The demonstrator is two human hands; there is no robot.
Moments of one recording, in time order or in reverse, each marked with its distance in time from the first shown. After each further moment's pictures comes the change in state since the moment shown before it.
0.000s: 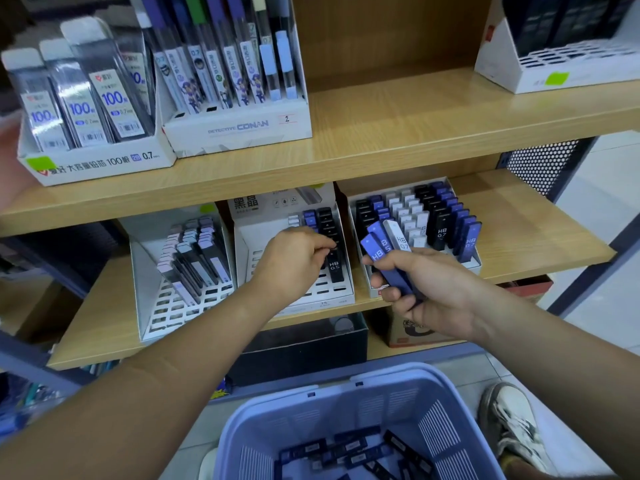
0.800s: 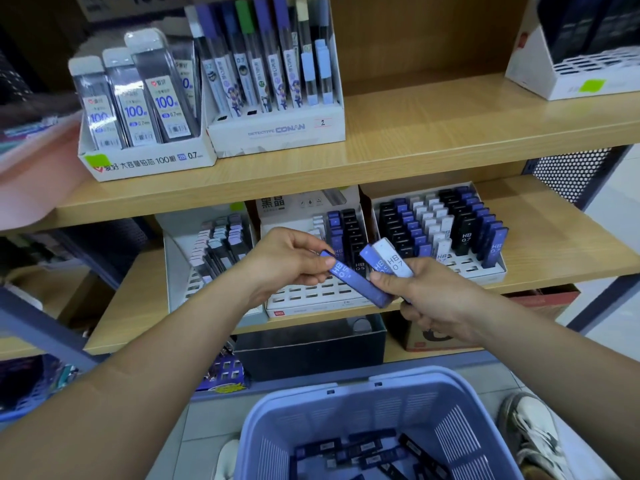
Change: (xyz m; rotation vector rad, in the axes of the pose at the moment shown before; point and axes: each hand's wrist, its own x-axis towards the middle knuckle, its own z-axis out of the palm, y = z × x) left_hand -0.022 -0.008 -0.057 -0.898 -0.276 -0.566; right_hand 0.001 0.009 0.022 -0.466 0.001 -0.079
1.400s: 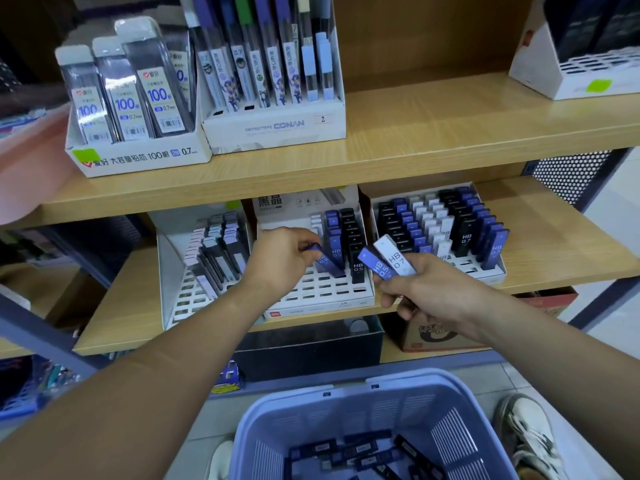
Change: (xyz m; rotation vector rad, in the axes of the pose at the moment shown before) left_hand 0.031 -0.028 0.003 0.678 0.357 0.358; right_hand 0.008 -0.001 -0.007 -0.138 0.015 -0.040
